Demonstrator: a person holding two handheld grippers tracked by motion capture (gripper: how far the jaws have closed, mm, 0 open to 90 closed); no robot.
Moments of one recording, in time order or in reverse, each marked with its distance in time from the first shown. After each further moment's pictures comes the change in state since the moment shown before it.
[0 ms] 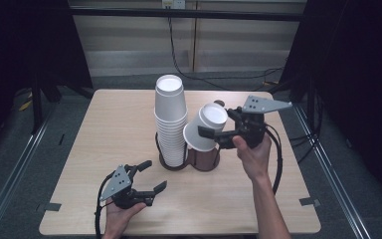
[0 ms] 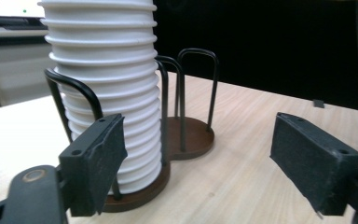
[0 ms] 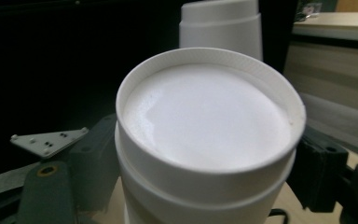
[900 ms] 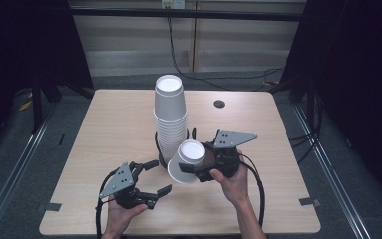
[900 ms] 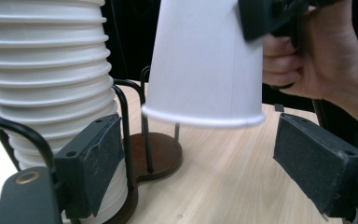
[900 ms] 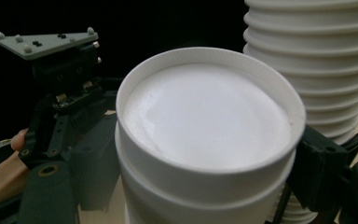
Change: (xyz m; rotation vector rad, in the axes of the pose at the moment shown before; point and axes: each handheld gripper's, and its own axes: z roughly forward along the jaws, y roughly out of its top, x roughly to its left) left arm -0.008 0.021 0.005 -0.009 -0.154 0.026; right arm 0.028 -0.077 0.040 0.121 0.101 0.008
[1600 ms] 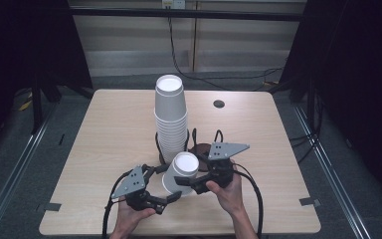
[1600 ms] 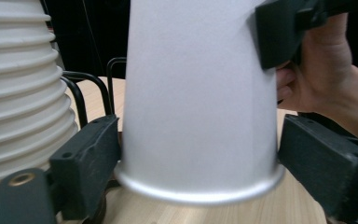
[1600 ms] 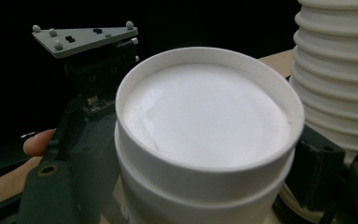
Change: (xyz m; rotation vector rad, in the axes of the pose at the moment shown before) left arm -0.008 -0.010 0.024 0.019 -0.084 0.003; right arm 0.012 -0.022 0.012 0.001 0.088 0.006
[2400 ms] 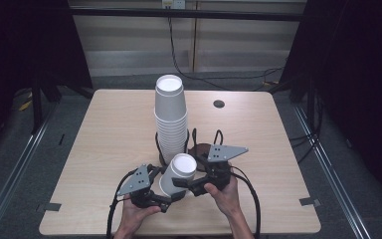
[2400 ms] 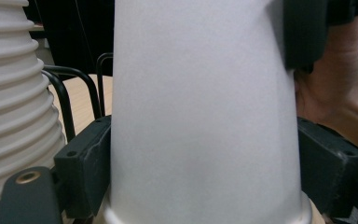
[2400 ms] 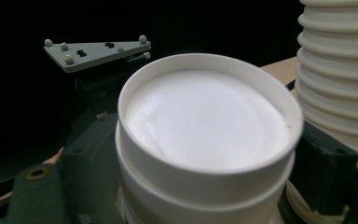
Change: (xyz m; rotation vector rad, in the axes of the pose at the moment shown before) left arm 0.003 -0.003 0.009 0.004 -0.038 -0.024; right arm 0.001 -0.008 0.006 -0.057 0.009 0.027
